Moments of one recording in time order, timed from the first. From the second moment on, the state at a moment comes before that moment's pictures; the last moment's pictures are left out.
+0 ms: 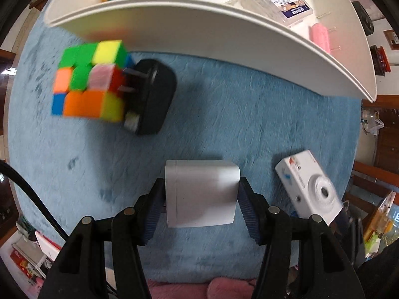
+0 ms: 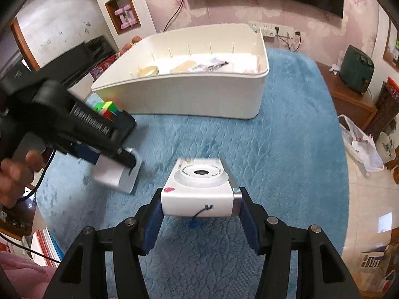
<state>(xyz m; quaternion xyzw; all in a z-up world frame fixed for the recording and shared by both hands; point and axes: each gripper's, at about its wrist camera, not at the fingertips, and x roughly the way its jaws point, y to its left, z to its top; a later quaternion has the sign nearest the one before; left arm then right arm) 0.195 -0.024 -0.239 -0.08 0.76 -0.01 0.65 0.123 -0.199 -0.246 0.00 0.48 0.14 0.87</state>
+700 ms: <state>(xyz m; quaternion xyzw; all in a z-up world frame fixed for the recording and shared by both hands) 0.179 0.004 -0.167 -0.08 0.72 -0.04 0.69 0.120 -0.172 -0.176 -0.01 0.41 0.14 0.90</state>
